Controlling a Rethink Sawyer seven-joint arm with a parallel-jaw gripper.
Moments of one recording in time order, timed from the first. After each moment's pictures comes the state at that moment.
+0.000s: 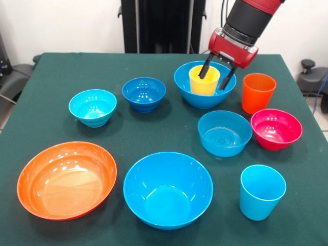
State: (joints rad) arm 0.44 -0.39 -0.51 1.78 0.35 0.19 2.15
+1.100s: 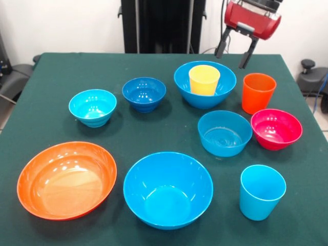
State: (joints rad) arm 0.47 -0.55 -0.53 1.79 0.36 0.23 2.15
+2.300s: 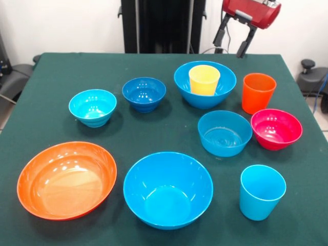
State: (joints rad) arm 0.46 -0.57 -0.58 1.75 0.37 0.37 2.16
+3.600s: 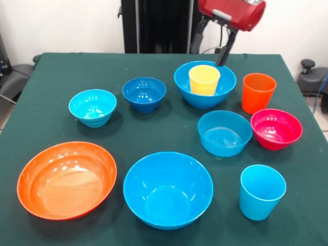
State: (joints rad) arm 0.32 -0.56 -0.58 1.59 0.37 0.41 2.16
